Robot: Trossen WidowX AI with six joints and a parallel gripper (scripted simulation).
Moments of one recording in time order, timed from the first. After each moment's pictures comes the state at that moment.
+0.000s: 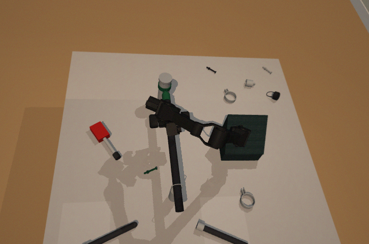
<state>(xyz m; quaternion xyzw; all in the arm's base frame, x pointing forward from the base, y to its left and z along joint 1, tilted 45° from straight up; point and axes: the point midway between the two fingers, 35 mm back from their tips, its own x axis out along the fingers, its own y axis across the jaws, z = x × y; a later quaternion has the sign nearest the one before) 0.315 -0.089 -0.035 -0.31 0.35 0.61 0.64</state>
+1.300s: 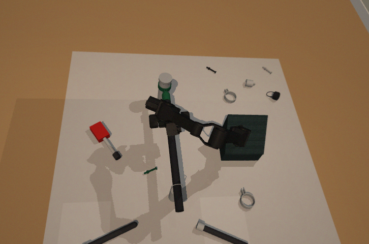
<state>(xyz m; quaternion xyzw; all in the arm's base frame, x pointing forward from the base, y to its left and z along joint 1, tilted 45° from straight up) 0.315 -0.088 -0.035 -0.31 0.35 0.61 0.64</state>
